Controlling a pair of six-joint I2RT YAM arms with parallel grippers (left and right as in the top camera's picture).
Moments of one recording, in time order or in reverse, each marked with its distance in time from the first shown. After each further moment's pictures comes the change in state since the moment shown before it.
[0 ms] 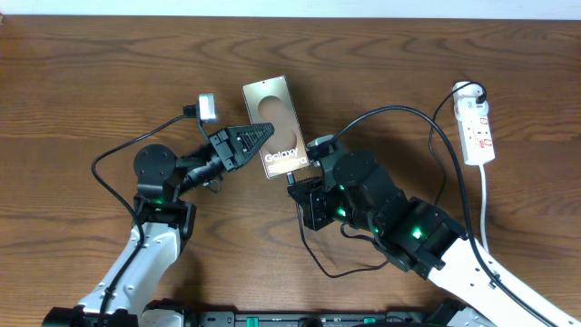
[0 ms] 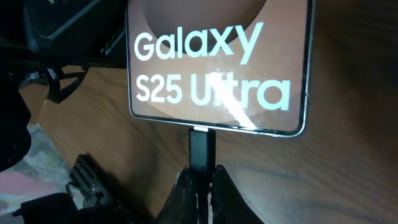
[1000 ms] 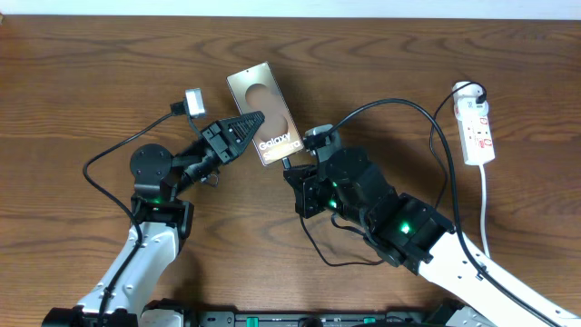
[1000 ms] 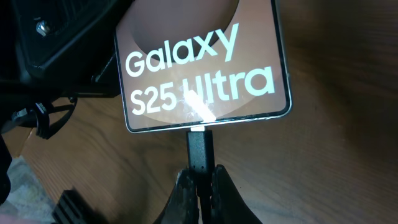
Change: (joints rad) left arm 0.016 0.000 0.003 0.008 -0.105 0.018; right arm 0.008 0.047 -0.006 0.132 0.106 0.009
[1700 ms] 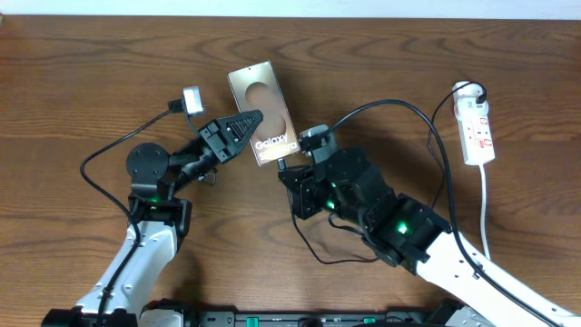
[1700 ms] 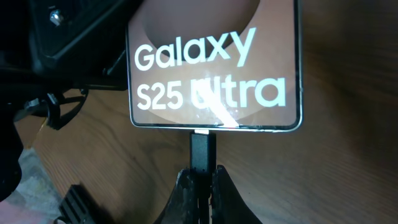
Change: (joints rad) left arm 0.014 0.000 0.011 0.008 0.031 0.008; right arm 0.008 0.007 -0.016 0.064 -0.038 -0.022
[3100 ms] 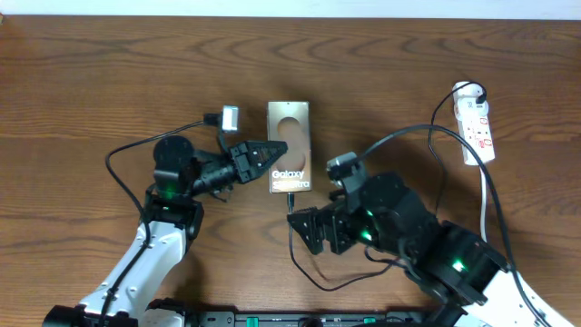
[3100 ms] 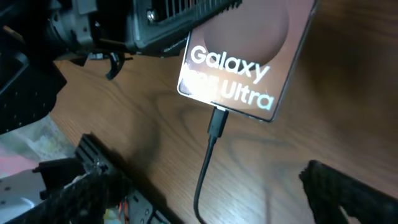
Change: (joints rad) left arm -0.106 0.000 0.003 -0.317 0.093 0.263; right arm 0.010 -0.257 0.006 -0.394 -0.046 0.010
